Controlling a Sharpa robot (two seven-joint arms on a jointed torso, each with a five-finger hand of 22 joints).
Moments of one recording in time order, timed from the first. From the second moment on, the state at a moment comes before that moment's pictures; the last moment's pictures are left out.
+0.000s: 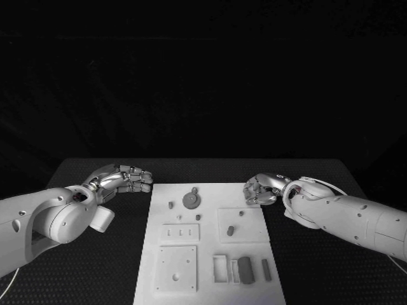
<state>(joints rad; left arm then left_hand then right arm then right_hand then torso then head) 1.37 -0.87 -0.24 1.39 -0.13 -0.14 0.22 1.09 -0.02 0.46 -0.28 0.05 0.74 0.19 0.35 0.44 0.98 0.18 0.13 0.07 0.81 0.17 0.33 0.57 0.02 0.74 0.08 0.07 0.73 1.11 -0.71 -0.03 1.01 -1.37 -0.26 0.14 1.06 -0.08 0.56 -0.28 0.05 0.83 0.14 0.26 0.49 1.11 0.05 1.22 1.04 1.21 -0.06 1.53 0.84 0.19 1.18 -0.05 0.94 1.31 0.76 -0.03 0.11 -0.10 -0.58</state>
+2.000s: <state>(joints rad) 1.37 -0.87 -0.24 1.39 -0.13 -0.14 0.22 1.09 -0.02 0.46 -0.28 0.05 0.74 0.19 0.35 0.44 0.98 0.18 0.13 0.07 0.81 0.17 0.33 0.57 0.02 0.74 0.08 0.07 0.73 1.10 -0.70 -0.03 1.01 -1.39 -0.31 0.11 1.06 -0.05 0.55 -0.28 0.05 0.94 0.08 0.32 0.53 1.14 0.00 1.22 1.04 1.23 -0.10 1.53 0.85 0.19 1.18 -0.05 0.95 1.31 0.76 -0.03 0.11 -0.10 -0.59</state>
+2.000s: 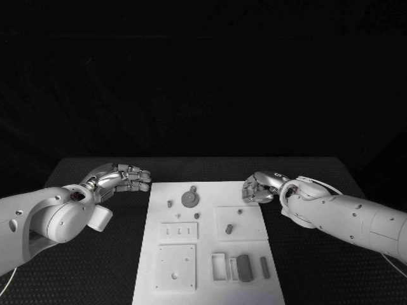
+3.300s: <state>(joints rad) 1.37 -0.88 -0.24 1.41 -0.25 -0.15 0.17 1.02 -0.01 0.43 -0.26 0.05 0.82 0.18 0.38 0.44 1.13 0.13 0.19 0.11 0.94 0.12 0.39 0.63 0.01 0.83 0.04 0.11 0.76 1.11 -0.72 -0.03 1.13 -1.39 -0.39 0.05 1.06 -0.01 0.57 -0.29 0.04 0.95 0.08 0.32 0.54 1.14 0.00 1.22 1.04 1.24 -0.11 1.53 0.85 0.19 1.19 -0.05 0.95 1.31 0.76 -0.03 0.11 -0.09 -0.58</state>
